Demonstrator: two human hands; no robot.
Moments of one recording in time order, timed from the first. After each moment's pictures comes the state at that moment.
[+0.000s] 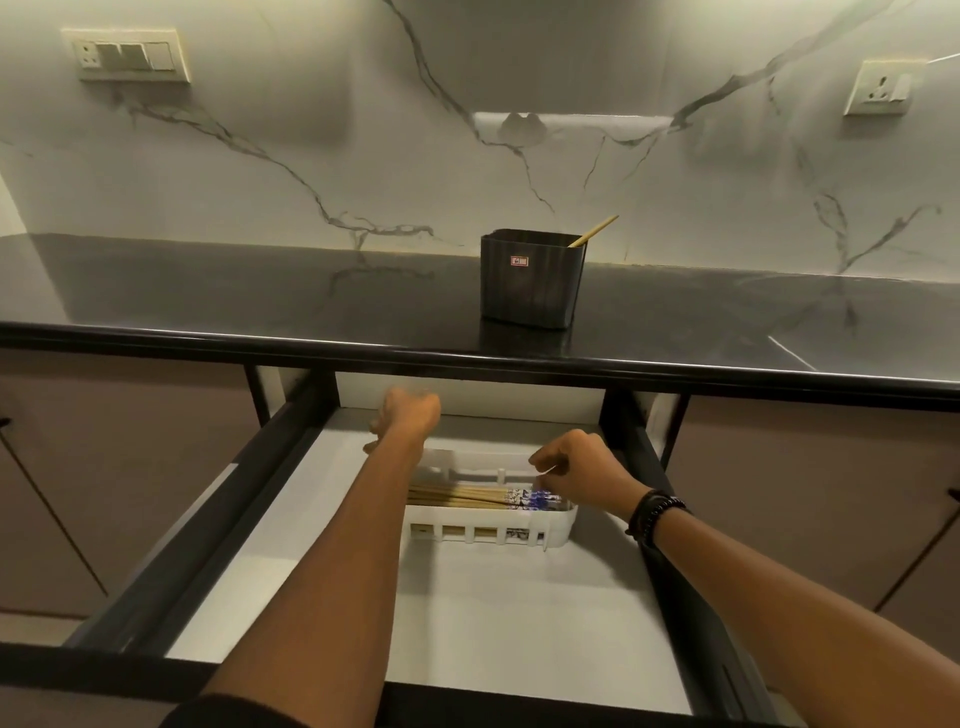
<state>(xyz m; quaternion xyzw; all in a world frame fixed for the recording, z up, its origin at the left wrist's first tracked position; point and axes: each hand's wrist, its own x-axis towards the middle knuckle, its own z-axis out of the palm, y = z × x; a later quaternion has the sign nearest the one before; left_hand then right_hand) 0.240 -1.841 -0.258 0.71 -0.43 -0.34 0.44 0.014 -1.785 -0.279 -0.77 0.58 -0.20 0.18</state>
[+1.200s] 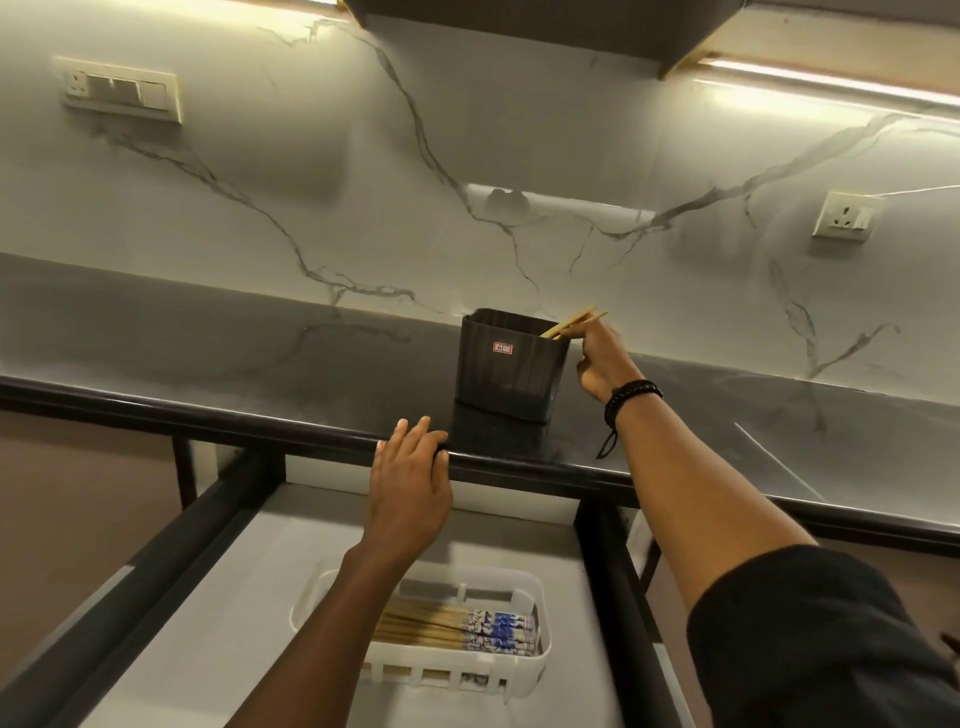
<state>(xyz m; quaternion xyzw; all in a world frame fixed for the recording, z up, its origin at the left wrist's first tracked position) 0.203 -1.843 -0.235 0.57 -0.69 -0.06 0.45 -0.007 -1.951 -0.094 -0.46 0.47 -0.62 0.43</state>
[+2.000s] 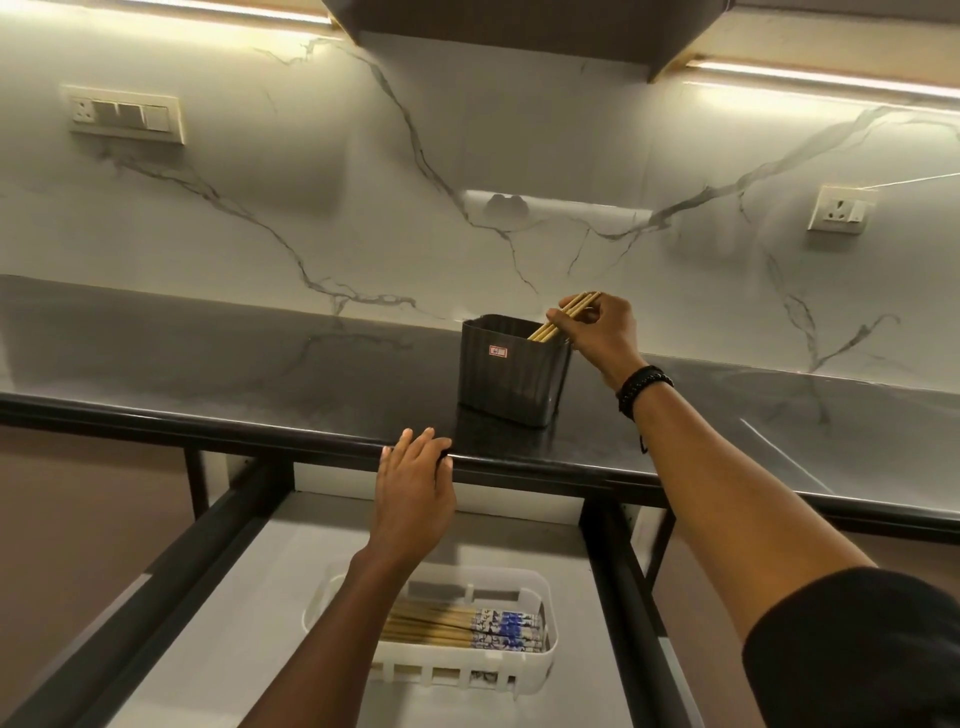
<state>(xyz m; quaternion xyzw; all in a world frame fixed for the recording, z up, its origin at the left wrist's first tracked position) 0.204 -1.840 -0.237 0.56 -0.69 -0.07 0.45 -0.013 -1.936 -0.079 -0.60 0.53 -0.58 0.12</state>
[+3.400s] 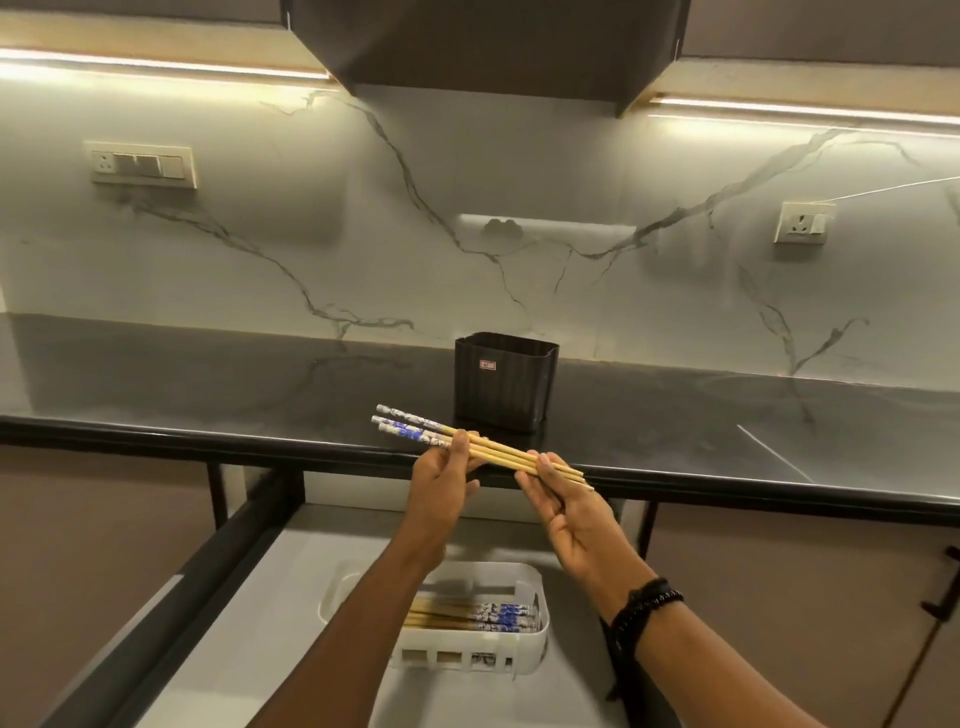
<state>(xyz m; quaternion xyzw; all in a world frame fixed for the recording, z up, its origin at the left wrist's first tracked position) 0.173 -1.786 -0.193 0.40 -0.50 -0.48 0.60 0.025 -1.767 -0.195 -0.19 0.27 -0.67 0.67</state>
